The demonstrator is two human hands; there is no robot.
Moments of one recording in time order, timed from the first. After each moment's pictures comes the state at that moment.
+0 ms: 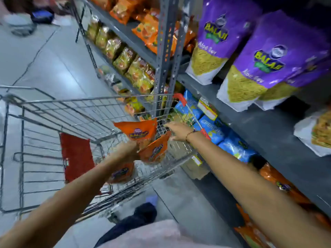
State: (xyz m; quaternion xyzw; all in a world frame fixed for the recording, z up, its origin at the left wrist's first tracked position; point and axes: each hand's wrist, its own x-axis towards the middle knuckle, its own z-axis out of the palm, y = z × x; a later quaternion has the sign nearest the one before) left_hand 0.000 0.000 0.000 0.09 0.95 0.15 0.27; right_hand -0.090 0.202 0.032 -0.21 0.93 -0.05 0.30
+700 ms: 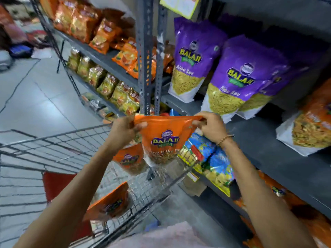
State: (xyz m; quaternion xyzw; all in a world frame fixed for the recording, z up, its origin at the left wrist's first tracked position) left_hand -0.078 0.017 0.121 0.05 0.88 0.48 0.00; right_hand -0.087 0.292 0.137 -0.05 0.94 -0.32 -0.08
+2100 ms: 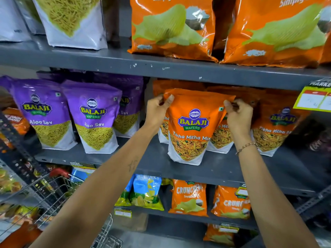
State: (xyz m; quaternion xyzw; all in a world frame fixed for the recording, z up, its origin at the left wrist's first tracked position) left_hand -0.041 0.481 0.243 0.31 0.61 0.72 0.10; right_hand 0.115 0.638 0.249 0.31 0.73 -0.38 -0.48
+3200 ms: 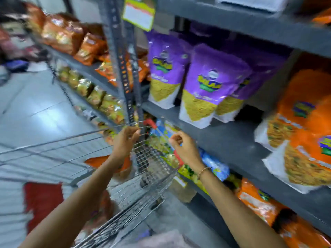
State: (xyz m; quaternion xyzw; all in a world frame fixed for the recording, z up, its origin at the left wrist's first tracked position) left_hand -0.089 0.097 0.069 0.00 0.85 0.53 -0.01; right_hand -0.053 0.313 0.083 -0.01 0.87 -0.48 -0.05
